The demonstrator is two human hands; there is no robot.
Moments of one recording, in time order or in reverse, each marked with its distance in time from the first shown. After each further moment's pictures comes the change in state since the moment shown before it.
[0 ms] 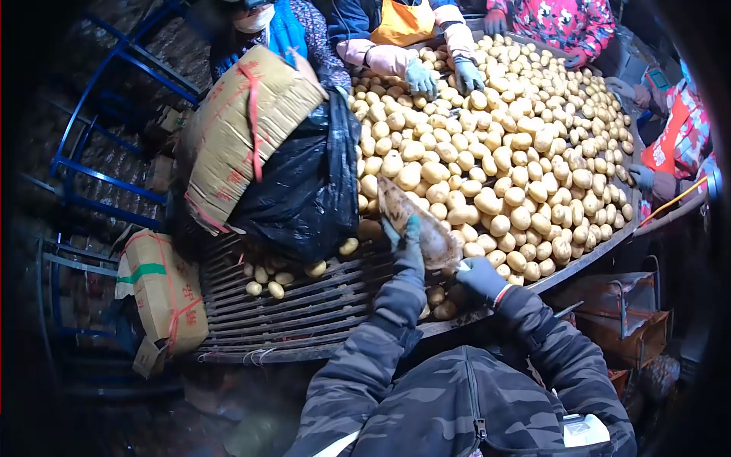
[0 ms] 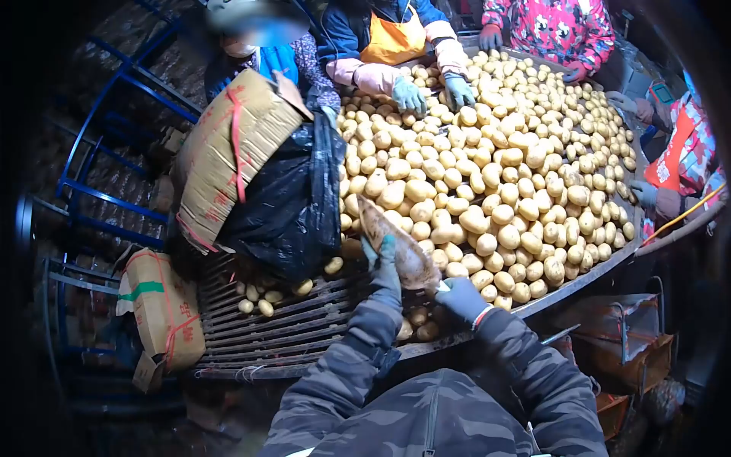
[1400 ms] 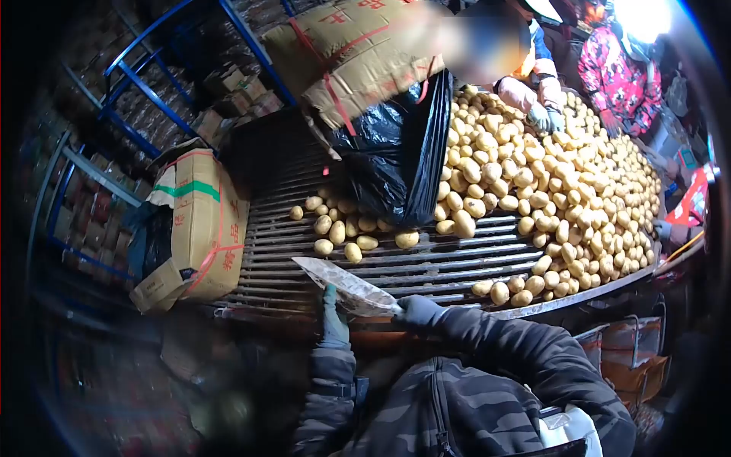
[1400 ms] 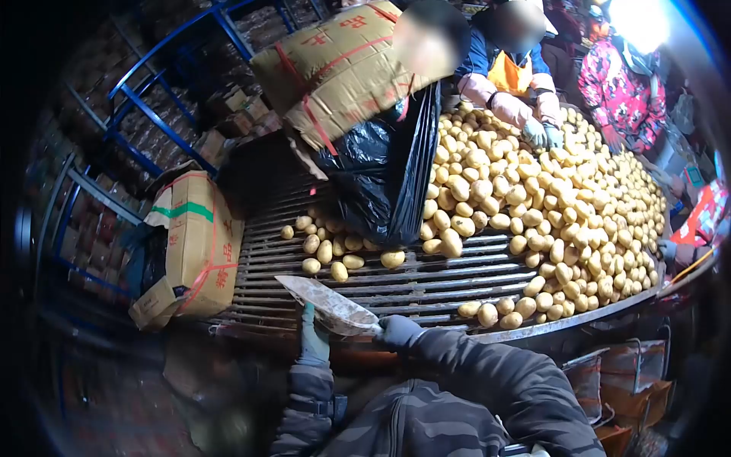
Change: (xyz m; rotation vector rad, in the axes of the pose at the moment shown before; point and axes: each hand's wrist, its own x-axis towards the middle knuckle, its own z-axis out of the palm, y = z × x) left_hand -0.103 0.064 -0.441 -0.360 0.274 -0.089; right_hand -0.035 -0.130 0.342 -0.386 -0.578 -0.158
